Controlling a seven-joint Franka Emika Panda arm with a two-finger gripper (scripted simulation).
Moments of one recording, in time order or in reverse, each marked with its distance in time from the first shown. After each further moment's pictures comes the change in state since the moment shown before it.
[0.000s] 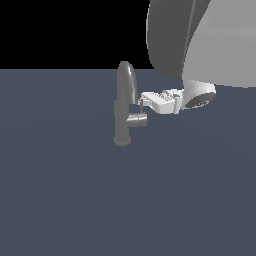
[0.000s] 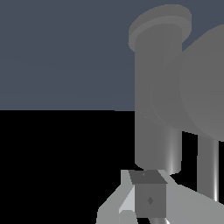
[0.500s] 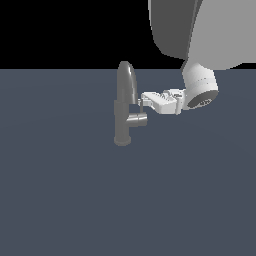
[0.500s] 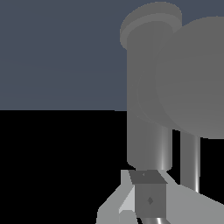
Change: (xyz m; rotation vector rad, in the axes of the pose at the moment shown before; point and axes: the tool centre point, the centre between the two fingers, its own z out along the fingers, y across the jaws) arm -0.002 0.011 0.000 0.000 0.000 0.000
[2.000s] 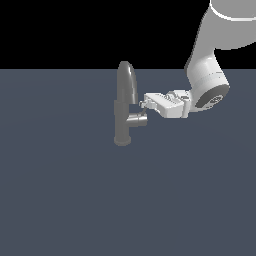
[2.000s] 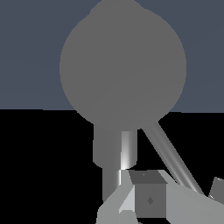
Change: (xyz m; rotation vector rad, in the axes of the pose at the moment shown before) arm -0.003 0.043 0.002 0.003 0.005 -0.013
